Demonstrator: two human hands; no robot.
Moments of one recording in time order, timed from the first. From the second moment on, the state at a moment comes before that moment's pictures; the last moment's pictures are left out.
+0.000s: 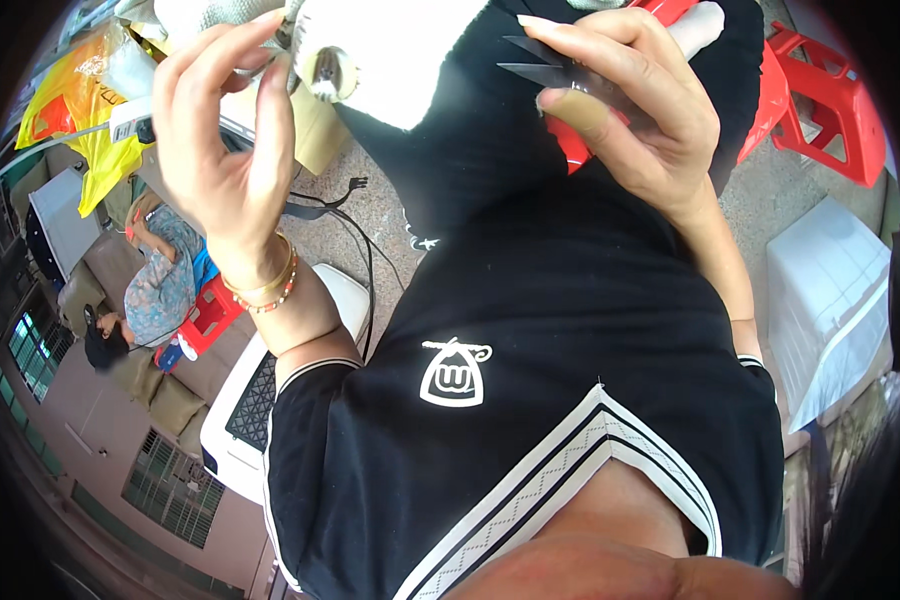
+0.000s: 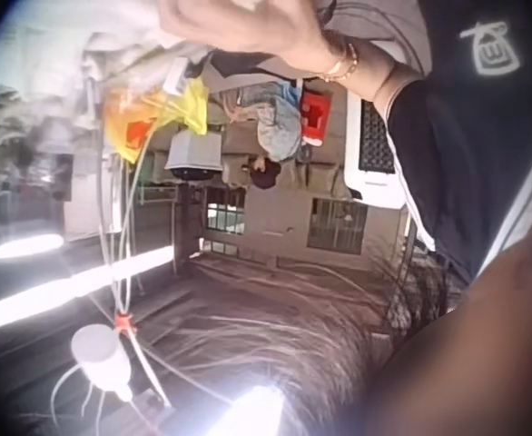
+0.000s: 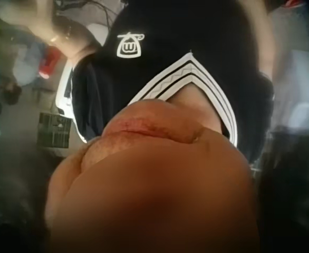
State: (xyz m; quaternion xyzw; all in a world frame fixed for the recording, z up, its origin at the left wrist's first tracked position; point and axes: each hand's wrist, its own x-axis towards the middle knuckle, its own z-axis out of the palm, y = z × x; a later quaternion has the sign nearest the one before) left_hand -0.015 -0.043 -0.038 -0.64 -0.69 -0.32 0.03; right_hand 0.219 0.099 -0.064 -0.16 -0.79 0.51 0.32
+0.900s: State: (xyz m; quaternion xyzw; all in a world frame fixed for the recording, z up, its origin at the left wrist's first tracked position) left_hand 0.031 -0.001 -0.030 -0.54 -0.57 -0.57 -0.24; right_hand 0.243 0.125 -0.027 -0.13 -0.85 0.41 0.30
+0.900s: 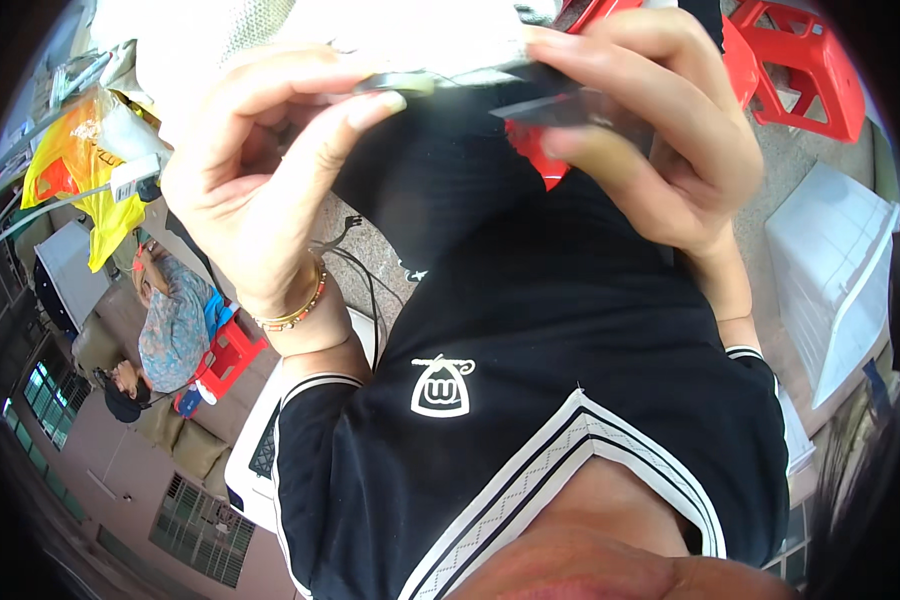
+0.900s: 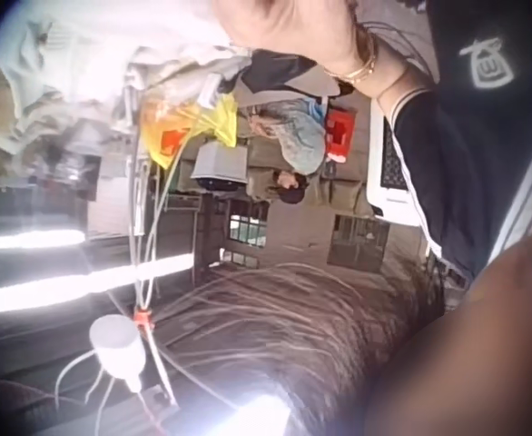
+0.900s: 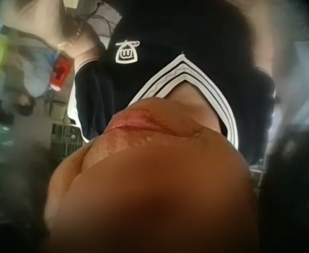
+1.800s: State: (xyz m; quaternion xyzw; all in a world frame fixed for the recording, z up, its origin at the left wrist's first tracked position) left_hand -0.014 -0.007 -0.035 -0.66 -0.48 -0.50 -0.27; right_hand 0.219 0.115 0.012 -0.21 -0.87 0.42 0.17
